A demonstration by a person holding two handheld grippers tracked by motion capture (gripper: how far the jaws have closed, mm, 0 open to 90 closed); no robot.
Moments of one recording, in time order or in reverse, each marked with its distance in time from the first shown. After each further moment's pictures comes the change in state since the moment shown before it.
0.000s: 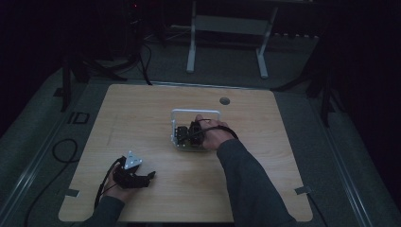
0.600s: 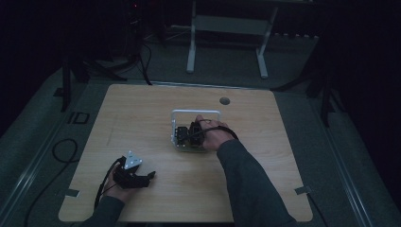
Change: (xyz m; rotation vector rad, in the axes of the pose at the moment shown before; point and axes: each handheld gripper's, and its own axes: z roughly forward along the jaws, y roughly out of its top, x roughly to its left) left arm 0.000 0.000 0.000 0.000 0.001 0.000; right arm 0.001 0.000 -0.001 -0.018 0.006 0.012
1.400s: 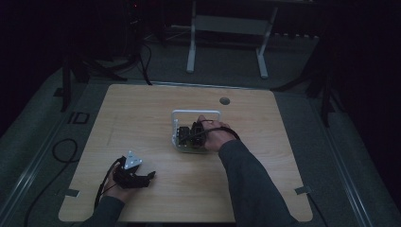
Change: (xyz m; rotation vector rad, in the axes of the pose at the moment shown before) left arm 0.000 0.000 0.000 0.000 0.000 0.000; right arm 0.002 -0.005 -0.007 -0.014 0.015 0.015
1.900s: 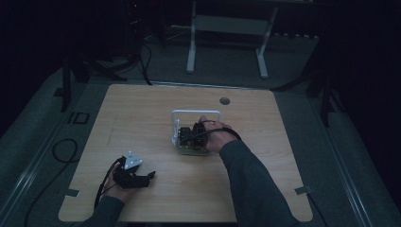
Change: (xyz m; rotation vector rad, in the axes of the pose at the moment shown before) left arm 0.000 0.000 0.000 -0.001 0.000 -0.001; right arm 0.003 -0.004 -0.008 -0.019 0.028 0.009
